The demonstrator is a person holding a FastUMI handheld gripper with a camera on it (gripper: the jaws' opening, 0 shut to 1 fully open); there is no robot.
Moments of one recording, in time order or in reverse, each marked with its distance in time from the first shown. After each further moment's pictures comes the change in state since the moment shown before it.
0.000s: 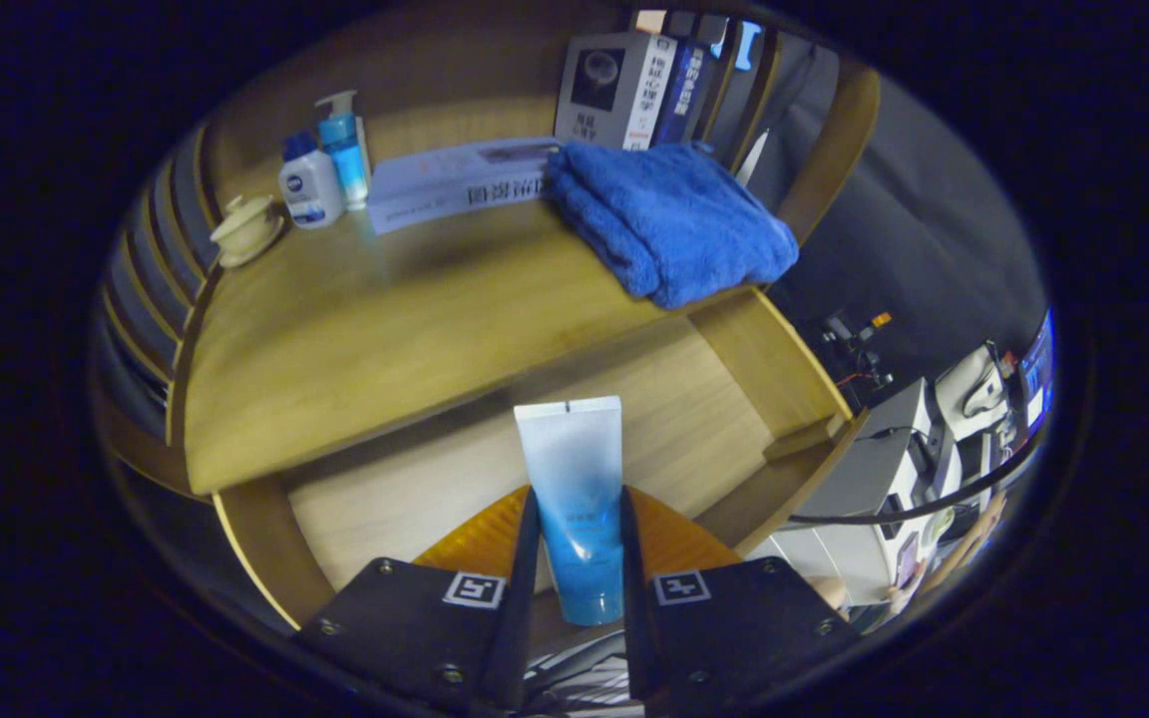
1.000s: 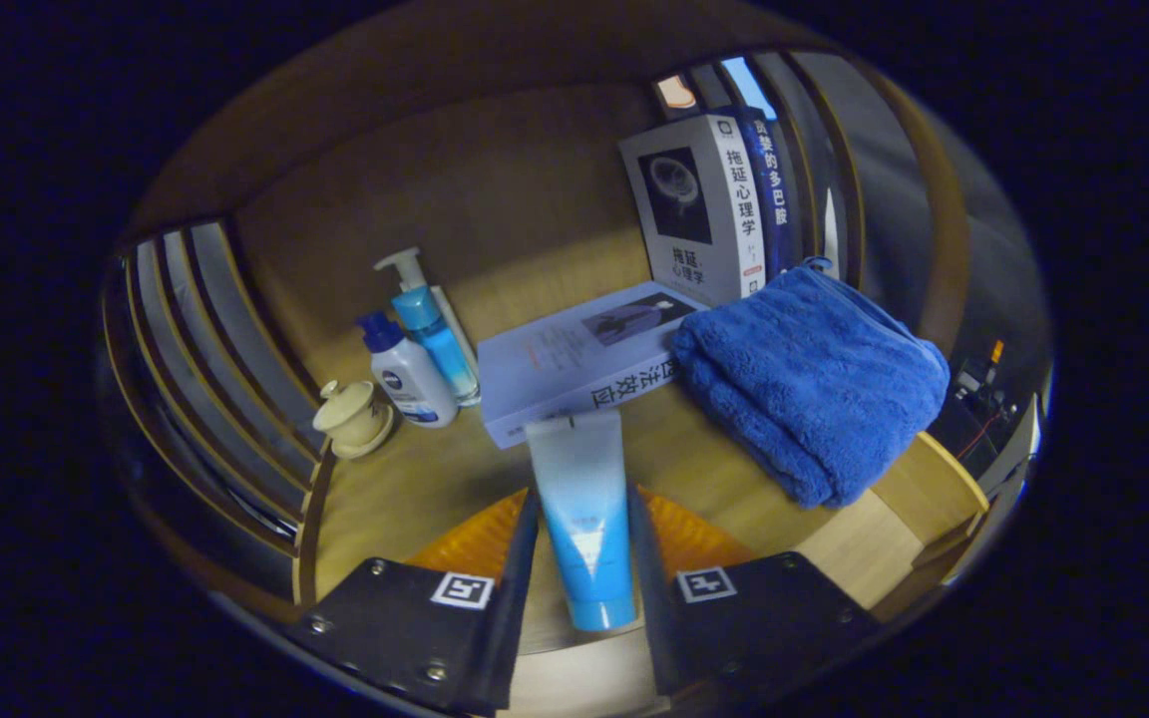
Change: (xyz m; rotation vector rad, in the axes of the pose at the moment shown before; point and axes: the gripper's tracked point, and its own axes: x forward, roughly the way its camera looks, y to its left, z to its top) arm 0.026 0.084 0.131 0.185 -0.381 0.393
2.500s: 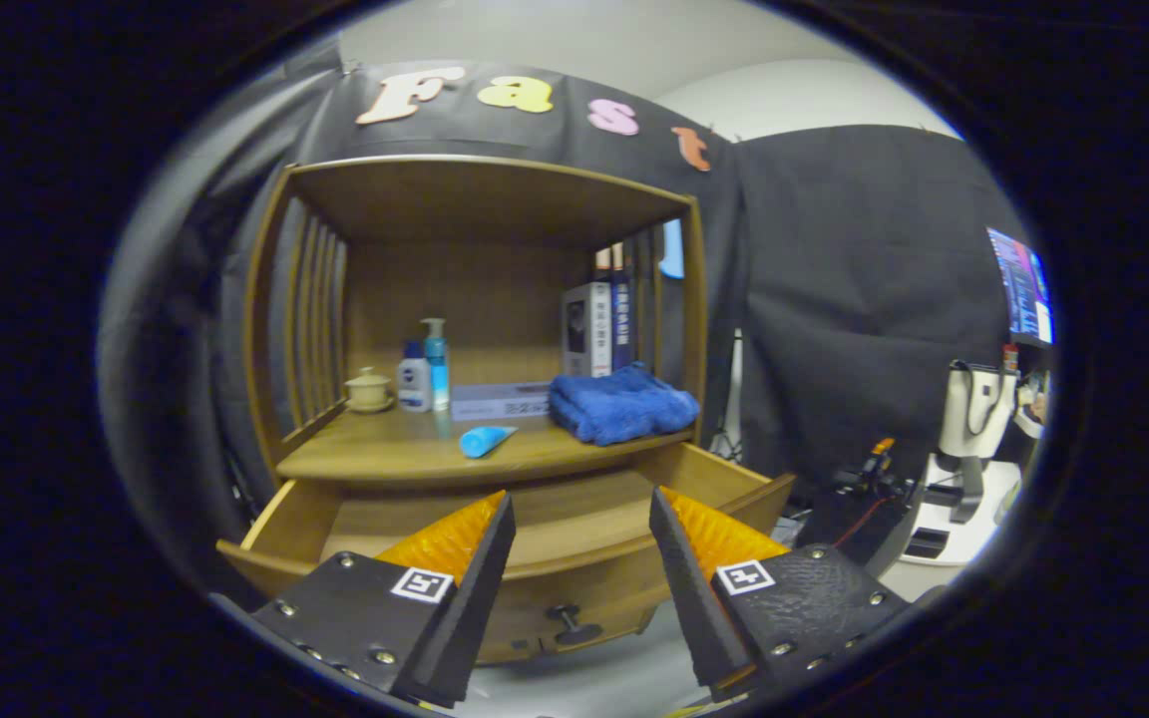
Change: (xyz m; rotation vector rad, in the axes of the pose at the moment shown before) arm -0.237 -0.106 -0.123 -0.266 -0.460 -0.072
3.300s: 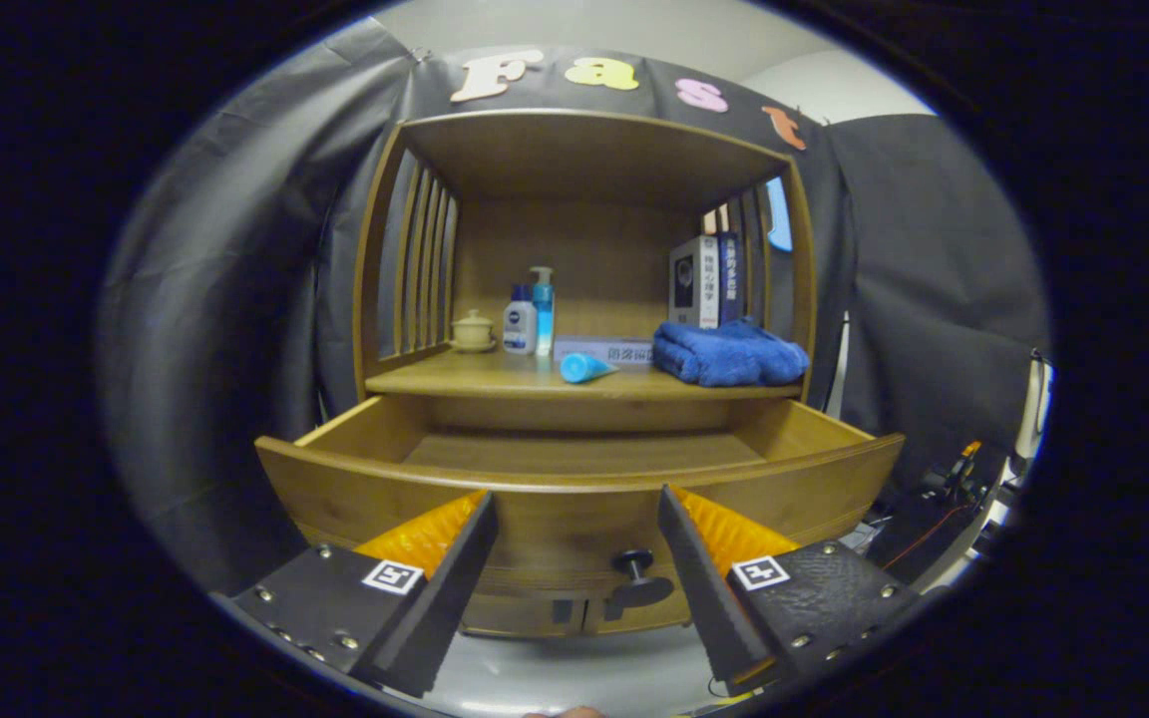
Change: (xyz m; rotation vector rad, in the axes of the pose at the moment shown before) arm 0.016 0.037 -0.067 -0.022 0.035 0.307
